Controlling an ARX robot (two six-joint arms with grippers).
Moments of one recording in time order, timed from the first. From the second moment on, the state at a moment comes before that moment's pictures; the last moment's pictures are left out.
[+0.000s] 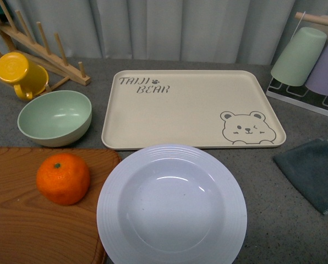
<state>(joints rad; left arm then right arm) 0.00 0.00 0.02 0.00 0.00 -0.01 0.00 0.00 0.01 0.00 0.00 0.00</state>
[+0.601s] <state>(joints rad) 0.00 0.00 0.02 0.00 0.00 -0.01 0.00 0.00 0.01 0.00 0.00 0.00</state>
